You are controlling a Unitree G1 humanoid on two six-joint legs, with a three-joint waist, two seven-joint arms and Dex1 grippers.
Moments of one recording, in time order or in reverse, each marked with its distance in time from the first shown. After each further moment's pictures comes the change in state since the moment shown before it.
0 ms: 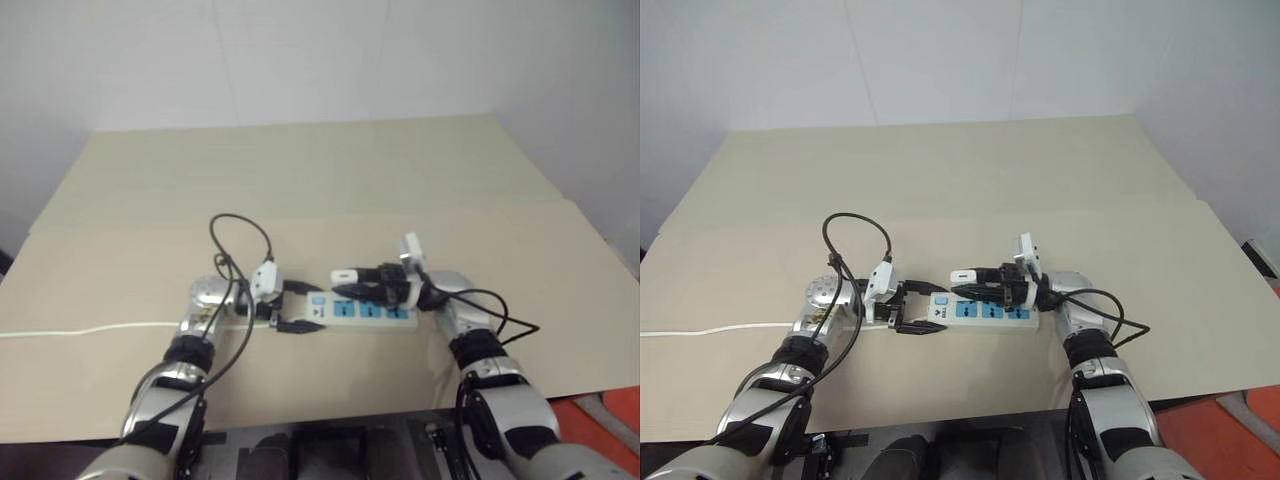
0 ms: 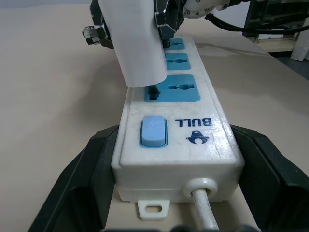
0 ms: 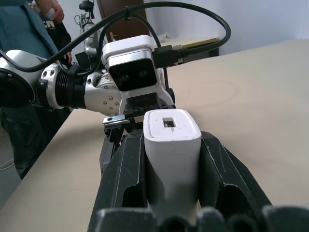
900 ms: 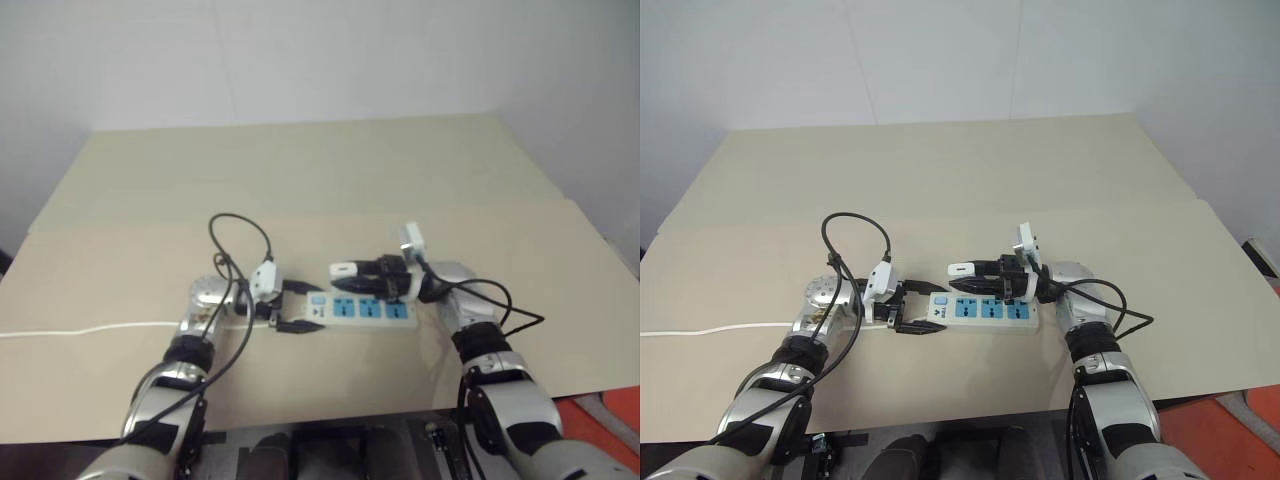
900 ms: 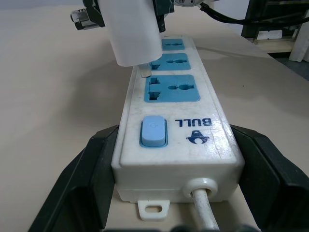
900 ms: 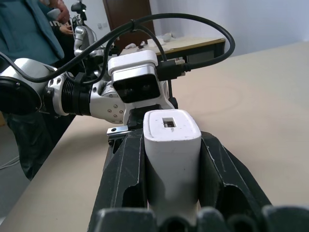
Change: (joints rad) left arm -0.001 -0.002 0.014 0.002 0.003 0.001 -0.007; right arm -0.035 -0.006 0.006 -0.054 0.014 0.081 0.001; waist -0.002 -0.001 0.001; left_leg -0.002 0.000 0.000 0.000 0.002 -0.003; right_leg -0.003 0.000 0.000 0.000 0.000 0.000
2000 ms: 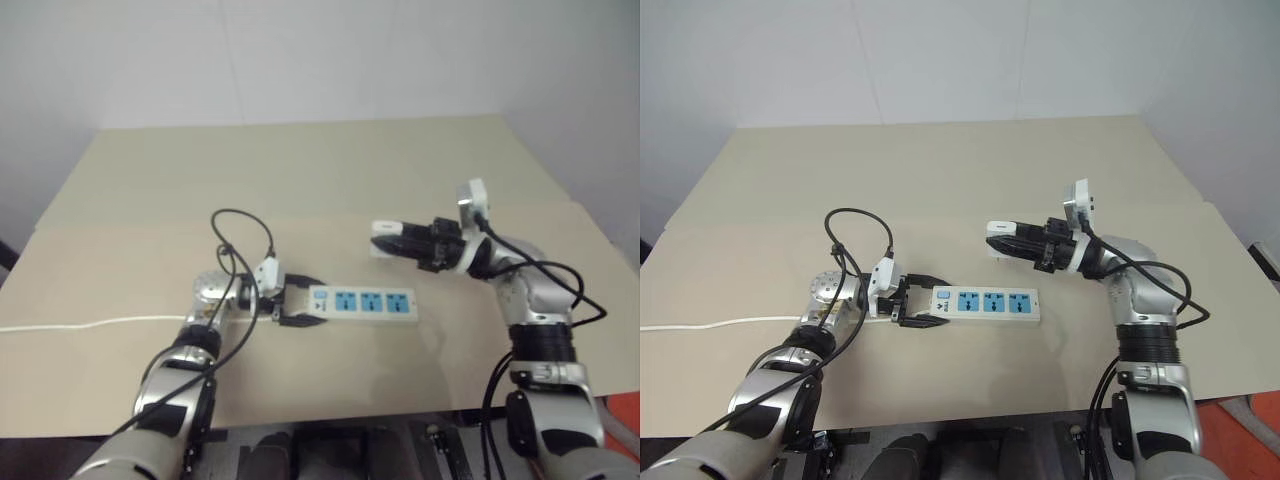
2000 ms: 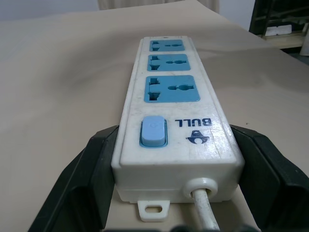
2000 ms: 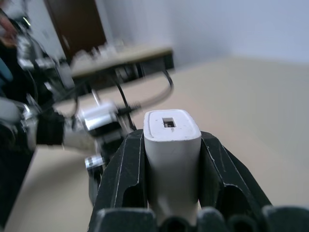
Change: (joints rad) left arm -0.087 -0.040 0.040 0.179 0.044 -0.143 -0.027; right arm 0.062 -0.098 -0.190 -0.377 0.095 0.347 -0.172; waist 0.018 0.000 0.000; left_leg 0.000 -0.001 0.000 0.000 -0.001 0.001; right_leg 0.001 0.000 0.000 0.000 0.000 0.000
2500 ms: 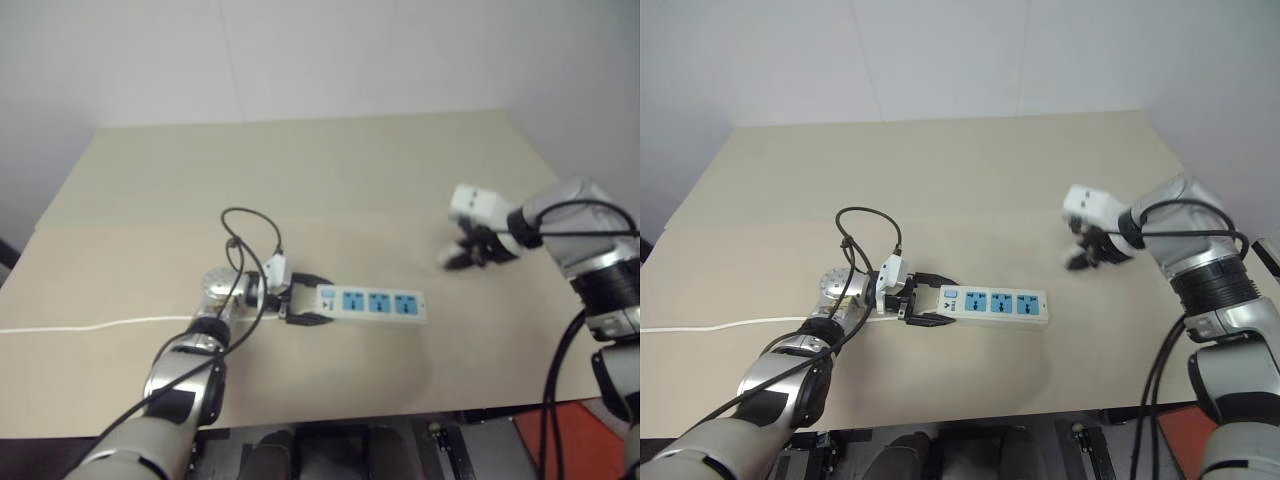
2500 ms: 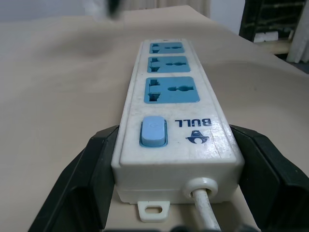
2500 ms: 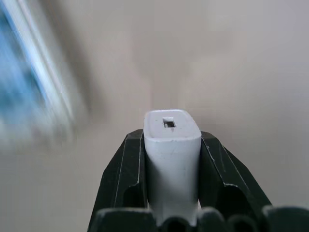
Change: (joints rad) left arm -0.115 -0.033 0.030 0.218 0.041 -0.118 -0.025; right arm -0.300 -0.423 0.324 -0.023 -0.484 0.344 -0.018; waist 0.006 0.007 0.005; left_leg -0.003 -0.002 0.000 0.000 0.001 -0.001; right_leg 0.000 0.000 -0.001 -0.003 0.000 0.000
